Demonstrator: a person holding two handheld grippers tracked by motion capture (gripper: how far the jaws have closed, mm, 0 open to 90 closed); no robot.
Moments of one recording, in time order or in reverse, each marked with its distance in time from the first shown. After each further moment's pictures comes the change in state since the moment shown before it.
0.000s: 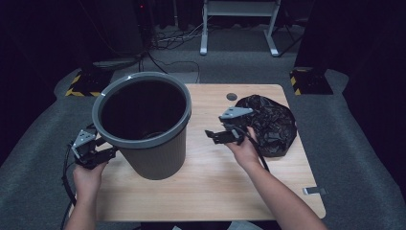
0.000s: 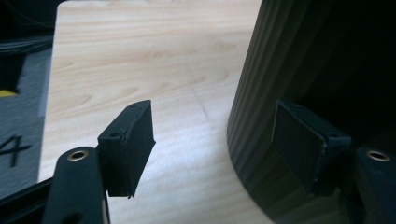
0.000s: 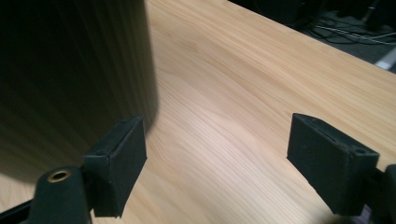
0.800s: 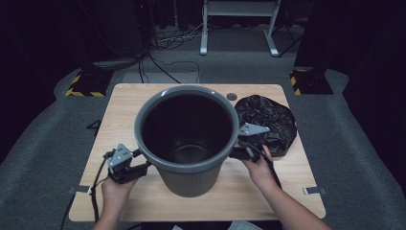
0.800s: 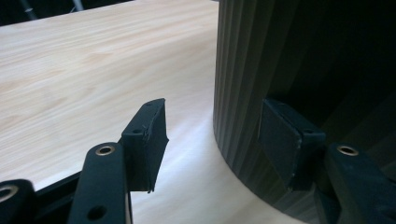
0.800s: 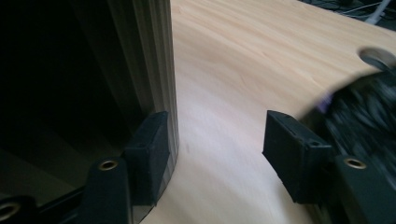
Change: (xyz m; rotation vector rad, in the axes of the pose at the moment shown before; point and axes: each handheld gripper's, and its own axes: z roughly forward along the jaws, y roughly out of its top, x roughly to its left) left arm -0.121 -0.017 0.007 0.013 -0.186 0.242; right arm 0.012 -0.052 -0.054 0.036 -0.083 0.069
